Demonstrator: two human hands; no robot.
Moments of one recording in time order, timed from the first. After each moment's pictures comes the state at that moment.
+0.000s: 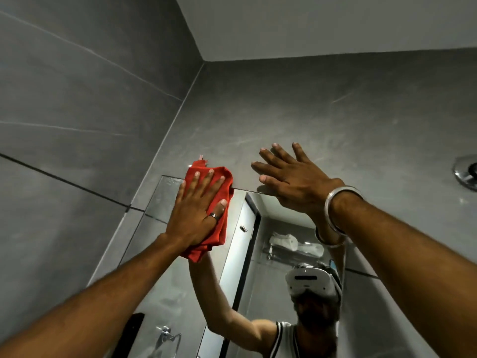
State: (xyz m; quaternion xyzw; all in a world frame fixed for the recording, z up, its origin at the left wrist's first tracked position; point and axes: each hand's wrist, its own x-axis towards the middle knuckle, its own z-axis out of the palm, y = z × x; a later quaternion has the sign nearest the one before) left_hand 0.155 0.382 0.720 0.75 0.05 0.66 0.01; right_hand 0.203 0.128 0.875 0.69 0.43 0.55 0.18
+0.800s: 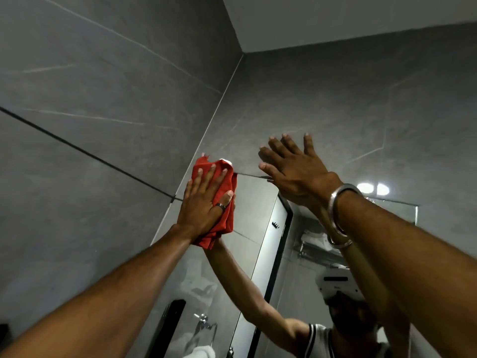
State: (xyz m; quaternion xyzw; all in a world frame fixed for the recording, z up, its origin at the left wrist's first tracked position) left_hand 0.136 0.456 0.696 0.74 0.07 0.67 0.07; right_hand 0.195 0.233 0.858 0.68 0.43 0.58 0.12
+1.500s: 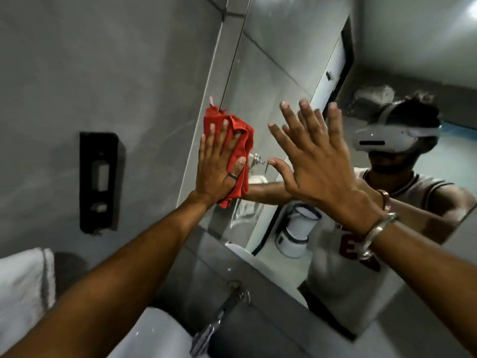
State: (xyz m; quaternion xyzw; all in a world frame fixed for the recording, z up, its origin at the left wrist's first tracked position) left_hand 0.129 0.457 0.394 0.78 0.13 0.61 0.07; right_hand 0.174 0.223 0.529 0.66 0.50 0.55 0.13
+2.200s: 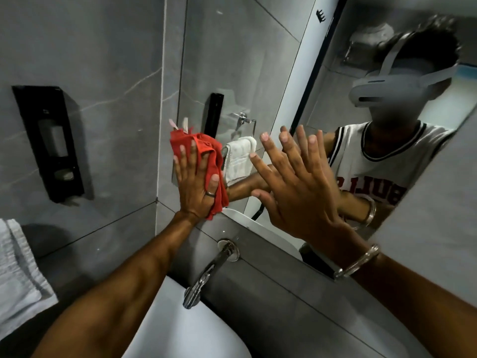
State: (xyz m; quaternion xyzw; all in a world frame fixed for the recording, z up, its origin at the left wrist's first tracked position) left_hand 0.131 0.400 0.257 0.77 0.17 0.60 0.15; right_hand 0.177 0.153 0.393 0.66 0.52 0.53 0.09
